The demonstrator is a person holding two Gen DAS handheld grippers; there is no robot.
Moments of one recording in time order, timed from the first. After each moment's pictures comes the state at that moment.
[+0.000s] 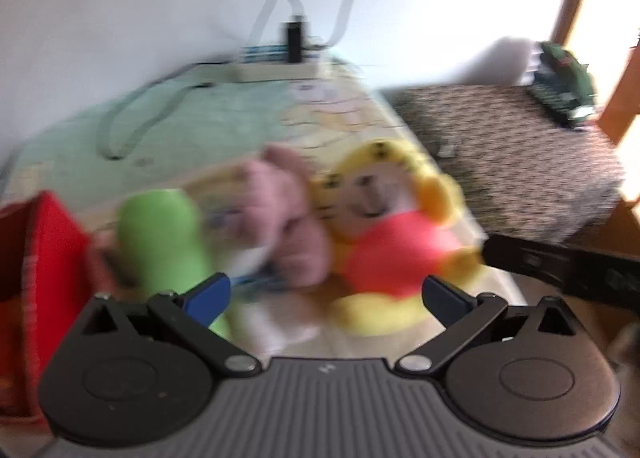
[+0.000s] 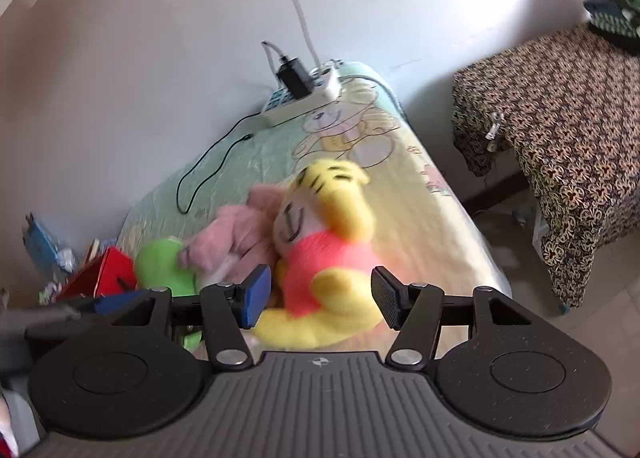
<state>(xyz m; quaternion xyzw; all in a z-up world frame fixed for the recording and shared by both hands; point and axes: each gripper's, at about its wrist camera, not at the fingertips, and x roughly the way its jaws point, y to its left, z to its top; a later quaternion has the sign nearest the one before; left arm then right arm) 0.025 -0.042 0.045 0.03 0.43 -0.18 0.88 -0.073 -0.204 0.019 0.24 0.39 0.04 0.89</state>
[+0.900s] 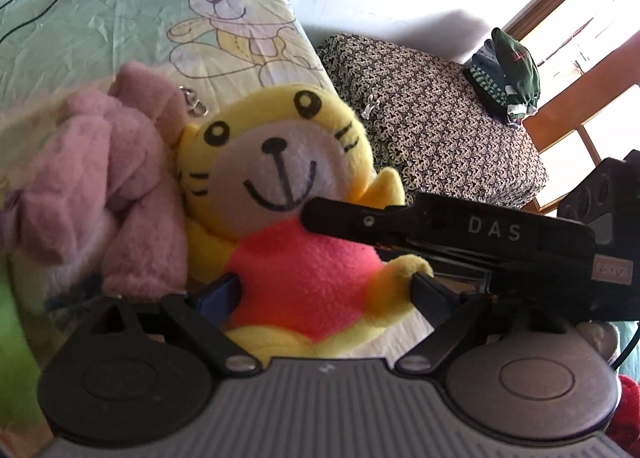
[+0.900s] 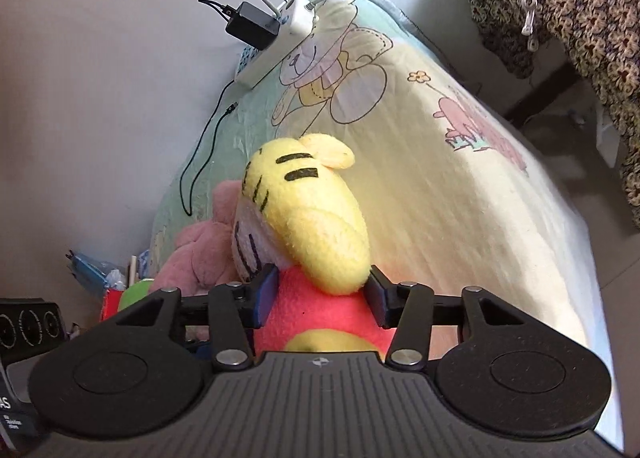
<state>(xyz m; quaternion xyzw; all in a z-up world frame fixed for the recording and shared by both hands) 0.097 -0.079 -0.029 -0.08 0.55 -0.27 0.79 0.019 -0.246 -0.072 0.40 0.46 0.12 0.79</state>
